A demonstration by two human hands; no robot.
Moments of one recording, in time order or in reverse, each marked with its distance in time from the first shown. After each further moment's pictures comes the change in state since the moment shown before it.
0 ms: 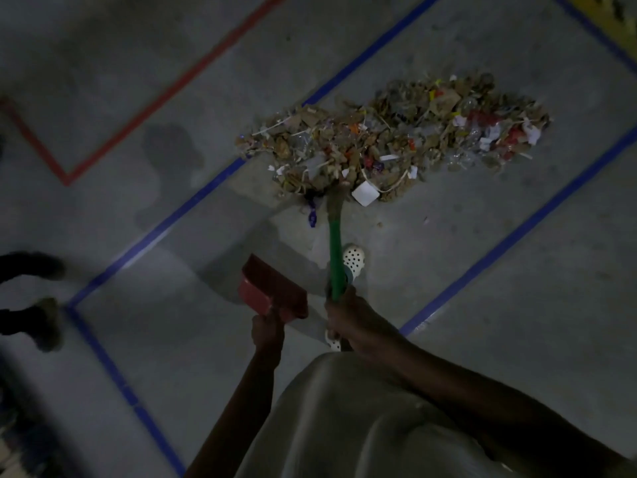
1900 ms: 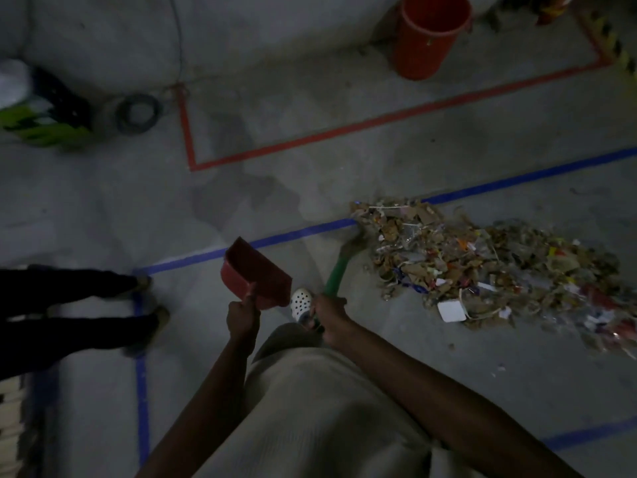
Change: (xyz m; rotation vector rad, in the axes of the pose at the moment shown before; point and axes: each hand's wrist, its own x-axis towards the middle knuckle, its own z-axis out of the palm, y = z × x) left_hand 0.222 0.121 -0.310 -0.334 0.239 -0.061; right_hand 0.033 -0.262 0.340 0.005 -0.110 0.011
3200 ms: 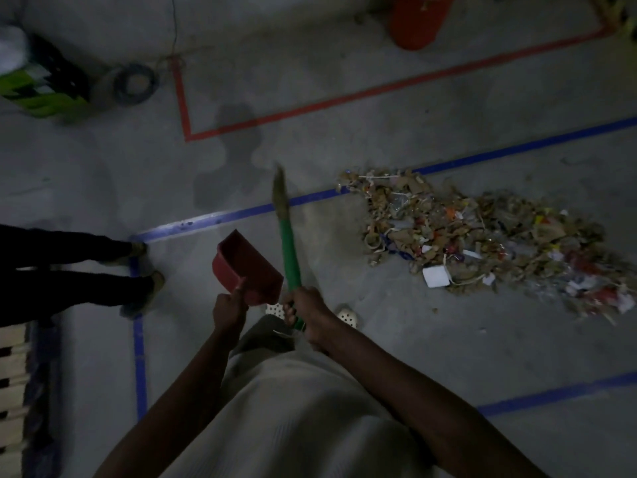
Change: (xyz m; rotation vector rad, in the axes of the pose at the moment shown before) left_hand -0.117 -0.094 0.004 0.057 0.031 0.093; right_hand -0.044 0.118 -0.070 -0.039 -0.294 -0.068
